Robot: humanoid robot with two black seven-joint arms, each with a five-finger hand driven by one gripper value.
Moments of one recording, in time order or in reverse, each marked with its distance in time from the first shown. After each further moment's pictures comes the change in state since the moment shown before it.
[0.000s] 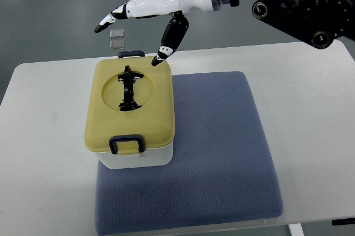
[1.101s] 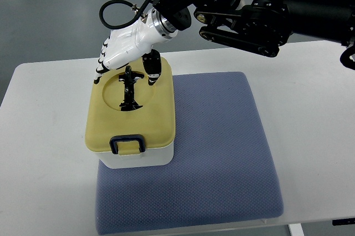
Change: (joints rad) left arm 0.000 0.000 0.000 0.000 0.000 0.000 0.000; right arm 0.197 0.220 -0.365 -0.108 -0.189 -0.108 -0.006
